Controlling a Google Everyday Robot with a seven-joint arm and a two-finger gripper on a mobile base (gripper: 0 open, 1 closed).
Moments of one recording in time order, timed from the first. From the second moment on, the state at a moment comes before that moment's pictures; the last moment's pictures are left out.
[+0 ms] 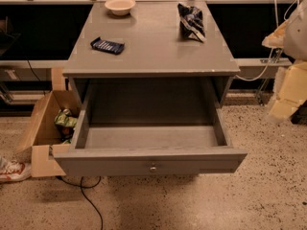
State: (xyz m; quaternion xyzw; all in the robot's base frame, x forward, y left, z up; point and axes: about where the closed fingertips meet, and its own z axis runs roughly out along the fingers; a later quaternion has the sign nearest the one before) arm 0.438 -0.216 0.980 -0.60 0.78 -0.04 0.17
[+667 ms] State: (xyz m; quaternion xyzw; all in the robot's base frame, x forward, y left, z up) arm 0.438 -0.217 0.951 -0.59 0.79 -0.03 0.15
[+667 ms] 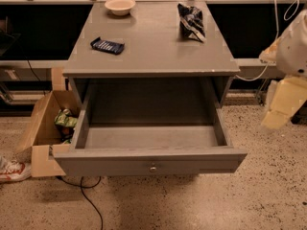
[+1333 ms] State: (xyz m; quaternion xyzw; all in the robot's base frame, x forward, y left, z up) arm 0.418 -0.230 0.840 -0.49 0.86 0.03 0.12
